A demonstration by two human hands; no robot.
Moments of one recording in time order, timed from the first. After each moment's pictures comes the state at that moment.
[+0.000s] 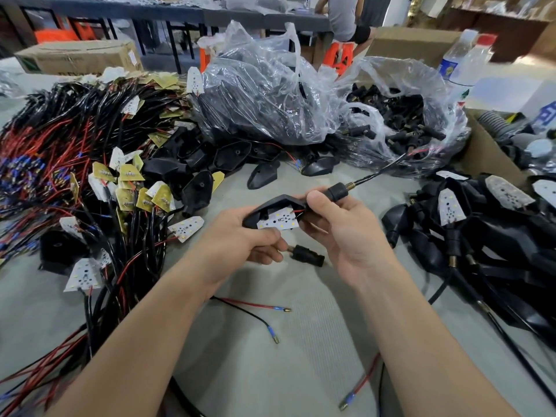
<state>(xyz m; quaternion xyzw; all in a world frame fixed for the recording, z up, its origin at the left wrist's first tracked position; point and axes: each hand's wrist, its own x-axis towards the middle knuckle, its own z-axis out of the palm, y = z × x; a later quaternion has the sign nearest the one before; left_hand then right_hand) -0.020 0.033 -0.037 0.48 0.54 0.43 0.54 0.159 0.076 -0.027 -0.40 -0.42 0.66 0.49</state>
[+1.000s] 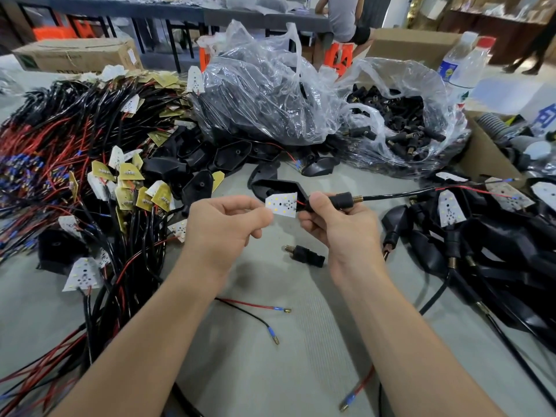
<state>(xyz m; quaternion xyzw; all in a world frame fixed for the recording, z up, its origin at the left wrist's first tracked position) -0.013 0.030 -0.028 0.40 0.60 0.57 0.39 0.149 0.078 -0.039 -0.45 -0.34 0.59 0.58</state>
